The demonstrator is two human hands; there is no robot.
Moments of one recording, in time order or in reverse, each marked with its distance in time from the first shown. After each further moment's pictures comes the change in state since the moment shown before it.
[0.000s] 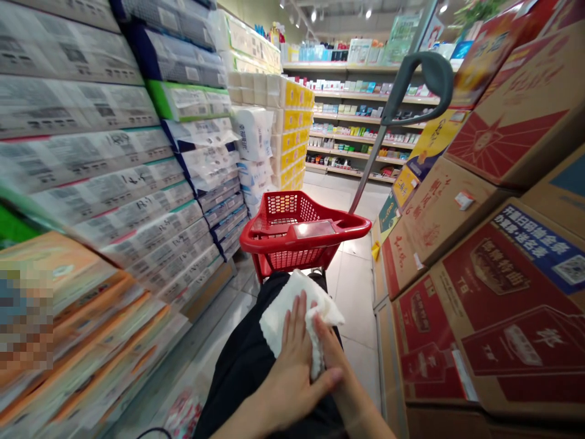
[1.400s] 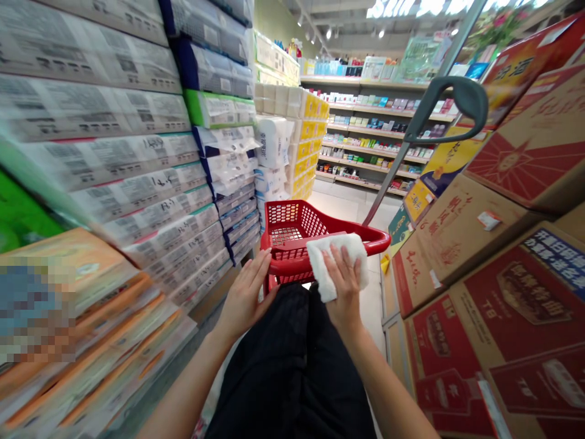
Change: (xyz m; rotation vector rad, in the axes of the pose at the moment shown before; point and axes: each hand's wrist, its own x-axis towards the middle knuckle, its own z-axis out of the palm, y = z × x) left_hand 0.034 -0.083 -0.138 0.693 0.512 0.269; right_hand 0.083 -0.055 0.031 -1.600 0.118 -1.232
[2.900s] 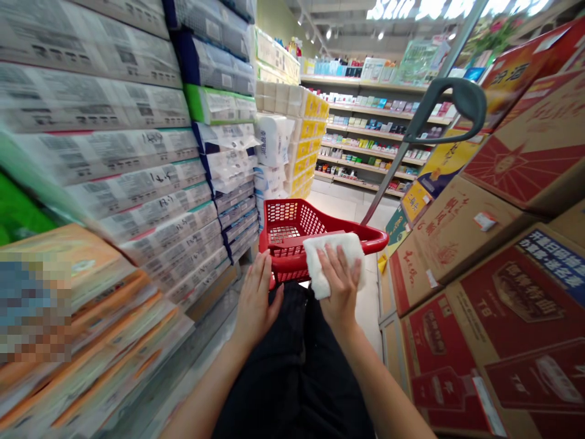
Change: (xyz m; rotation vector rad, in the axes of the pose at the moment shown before) left_hand -0.011 0.026 0.026 0.020 0.128 -0.185; right_hand 0.002 -0.013 0.009 -0.090 0.039 0.003
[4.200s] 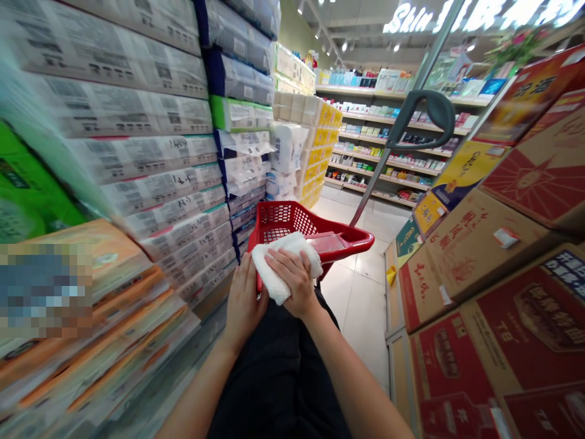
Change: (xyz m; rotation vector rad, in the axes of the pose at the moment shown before) left_hand -0.004 -0.039 -0.009 0.058 0.088 -0.056; right_hand 0.032 -0.045 0.060 0.363 -0.189 -0.376
